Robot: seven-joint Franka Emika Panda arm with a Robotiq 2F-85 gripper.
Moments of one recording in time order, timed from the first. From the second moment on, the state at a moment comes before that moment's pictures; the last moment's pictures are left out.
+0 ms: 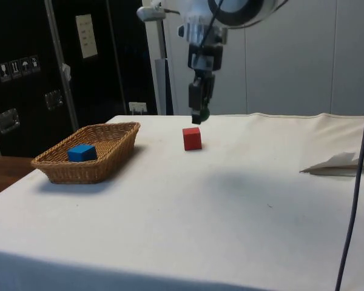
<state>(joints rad) 0.34 -0.04 -0.44 -2.61 0.07 2.74 -0.19</state>
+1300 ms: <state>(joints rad) 0.34 0.12 -0.43 -2.16 0.08 2.39 -0.21</state>
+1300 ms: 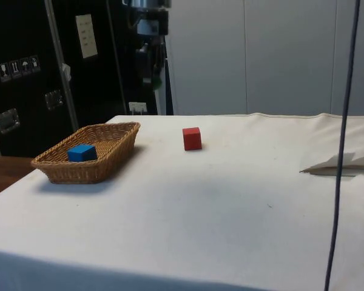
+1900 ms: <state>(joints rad) 0.34 0.34 -0.40 -1.94 0.14 2.38 -0.20</state>
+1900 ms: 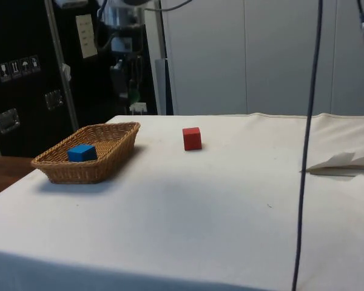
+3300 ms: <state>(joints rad) 0.25 0.86 -0.46 -1.45 0.41 2.36 -0.36</state>
